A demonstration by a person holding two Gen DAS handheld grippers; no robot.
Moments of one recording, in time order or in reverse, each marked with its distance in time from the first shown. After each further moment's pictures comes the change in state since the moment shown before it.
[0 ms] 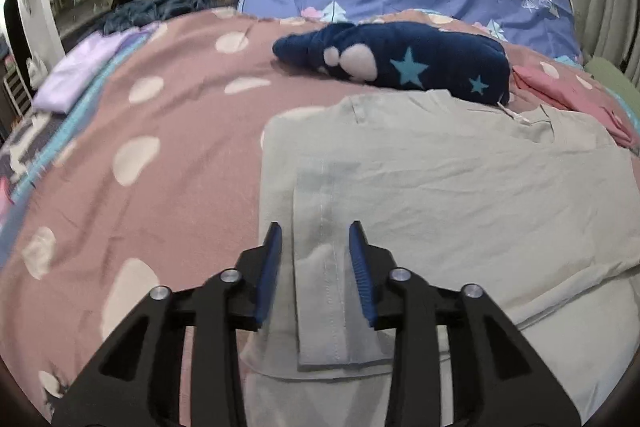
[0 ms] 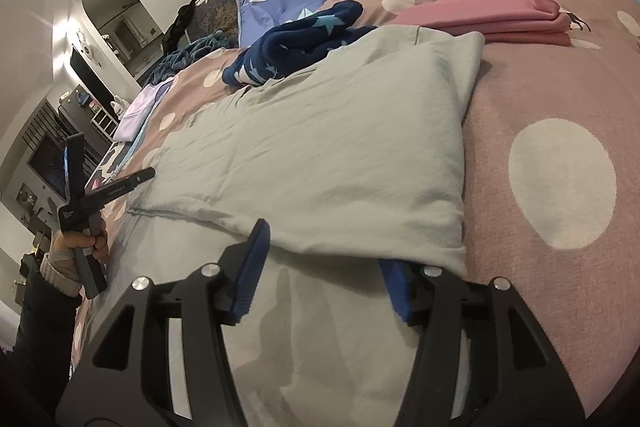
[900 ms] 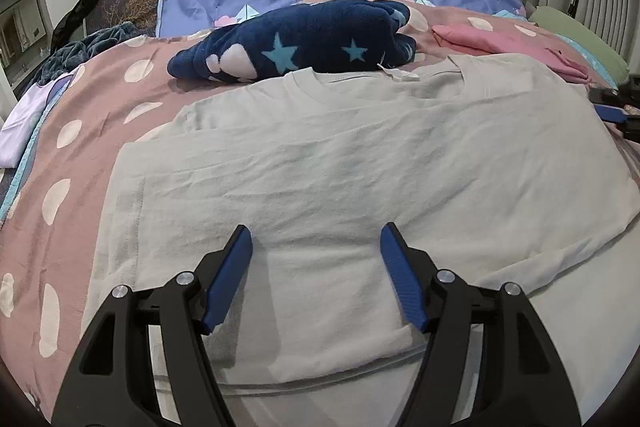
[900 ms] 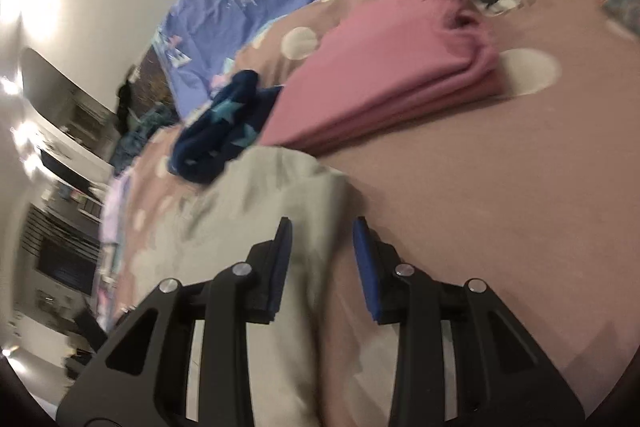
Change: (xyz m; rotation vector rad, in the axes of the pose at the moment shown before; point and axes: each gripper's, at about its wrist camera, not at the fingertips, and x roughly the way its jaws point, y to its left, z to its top) left arm 0.011 -0.101 -0.010 0.175 0.006 -0.134; right arm 0.006 -0.102 0.097 0.340 -0.027 -0.027
